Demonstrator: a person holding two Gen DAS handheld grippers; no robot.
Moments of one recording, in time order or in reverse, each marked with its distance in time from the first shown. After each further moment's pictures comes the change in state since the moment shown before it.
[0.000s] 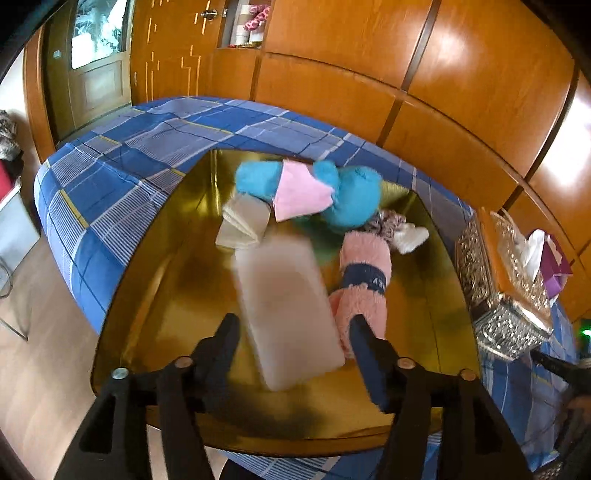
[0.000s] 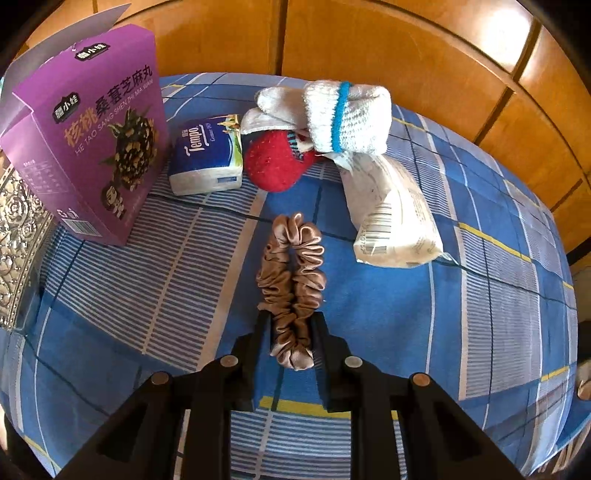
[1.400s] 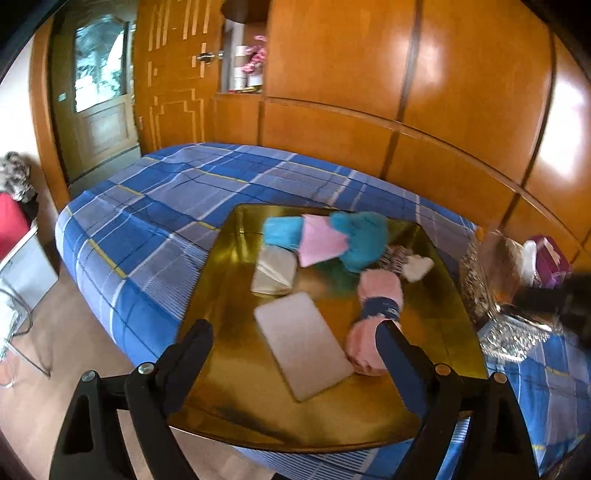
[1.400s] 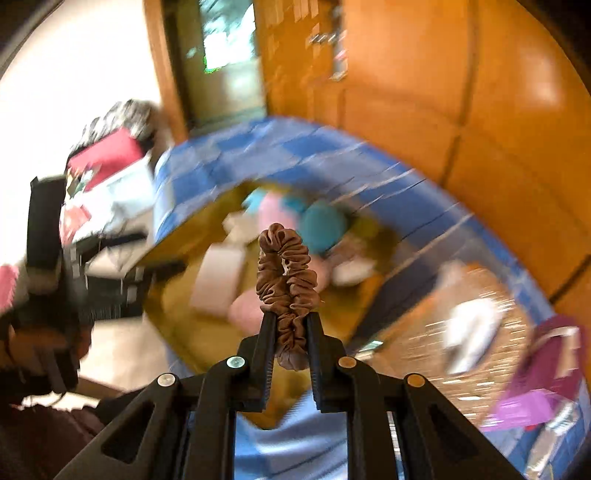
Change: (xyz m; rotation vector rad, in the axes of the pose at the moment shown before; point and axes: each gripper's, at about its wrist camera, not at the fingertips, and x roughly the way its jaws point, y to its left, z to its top) left arm -0.041 0.019 0.014 0.065 -0.141 0.057; right arm -0.152 0.293 0.013 -0.711 -0.216 0.586
